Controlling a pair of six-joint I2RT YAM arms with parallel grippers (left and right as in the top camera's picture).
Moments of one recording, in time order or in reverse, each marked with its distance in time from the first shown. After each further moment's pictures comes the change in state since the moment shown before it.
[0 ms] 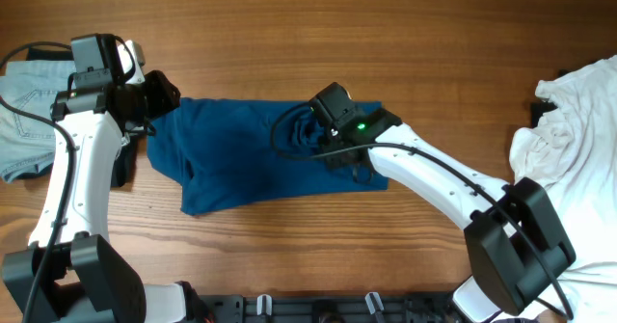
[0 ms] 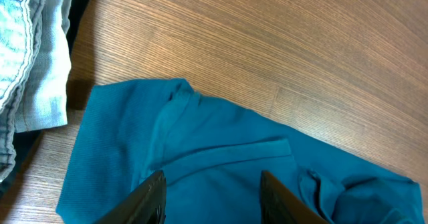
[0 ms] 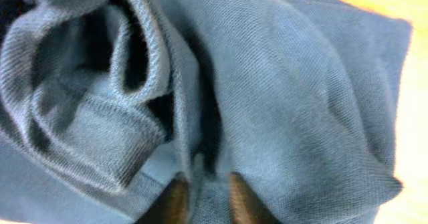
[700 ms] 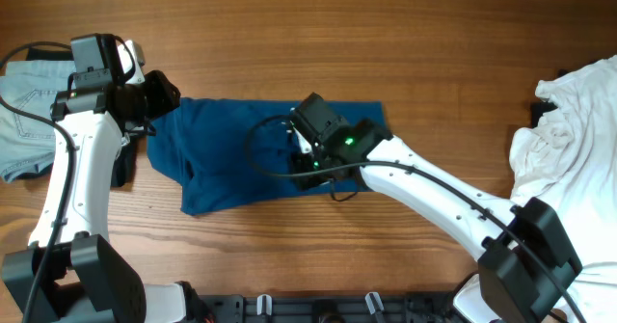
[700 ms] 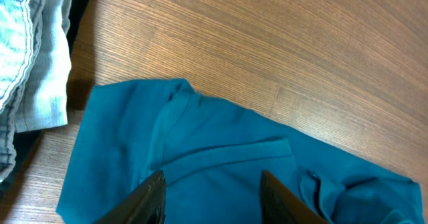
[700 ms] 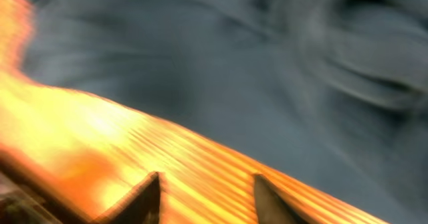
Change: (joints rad) left arm 0.000 0.000 0.000 0.001 0.000 0.000; right arm 0.112 -0.062 0.054 -0.103 -0.288 0.153
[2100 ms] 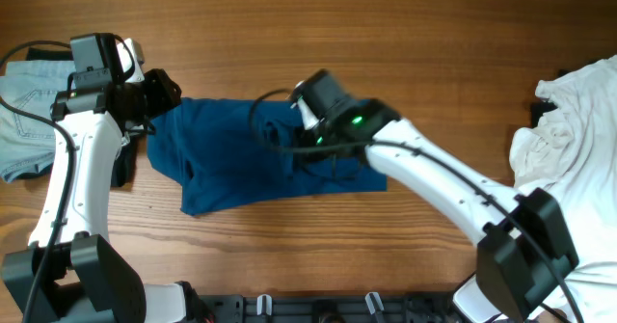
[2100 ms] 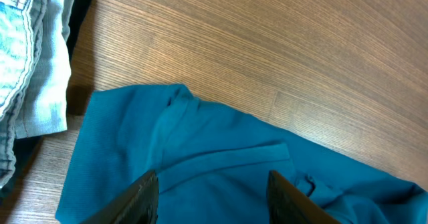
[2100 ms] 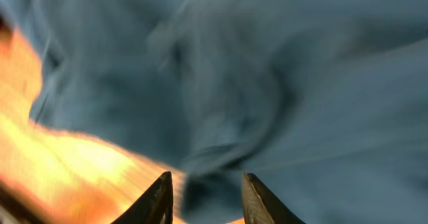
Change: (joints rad) left arm 0.000 0.000 0.000 0.014 0.000 0.000; right arm -0.099 0.035 0.081 0.093 -0.060 -0.041
